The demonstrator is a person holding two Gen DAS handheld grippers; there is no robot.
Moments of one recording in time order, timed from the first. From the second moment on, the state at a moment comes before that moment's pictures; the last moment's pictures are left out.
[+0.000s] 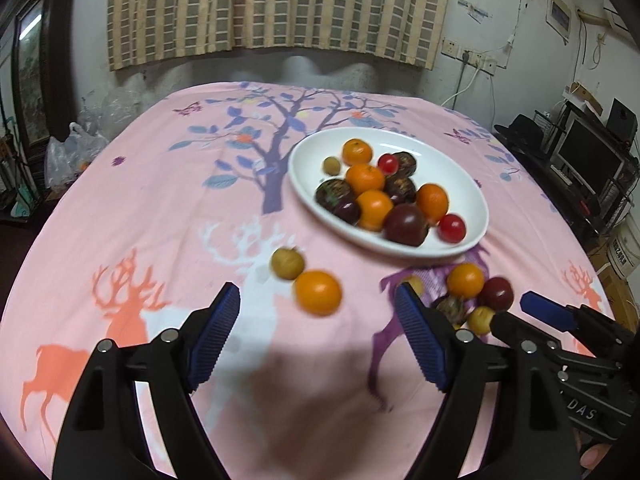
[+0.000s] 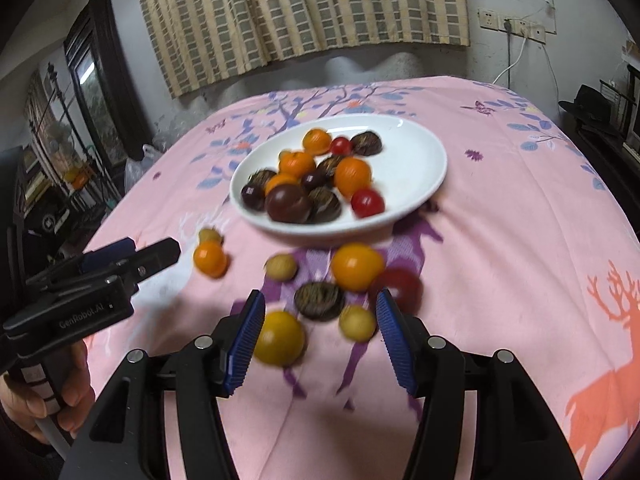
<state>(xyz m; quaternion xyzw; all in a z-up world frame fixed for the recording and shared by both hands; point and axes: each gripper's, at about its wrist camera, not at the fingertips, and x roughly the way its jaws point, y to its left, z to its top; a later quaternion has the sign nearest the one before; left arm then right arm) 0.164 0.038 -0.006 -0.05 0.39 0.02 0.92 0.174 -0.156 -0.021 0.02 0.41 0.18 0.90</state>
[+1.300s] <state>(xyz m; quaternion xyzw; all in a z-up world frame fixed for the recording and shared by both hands) 0.195 0.032 -0.060 -0.04 0.46 0.03 0.89 0.155 -0.159 -0.018 0.07 0.39 0.19 0.90</state>
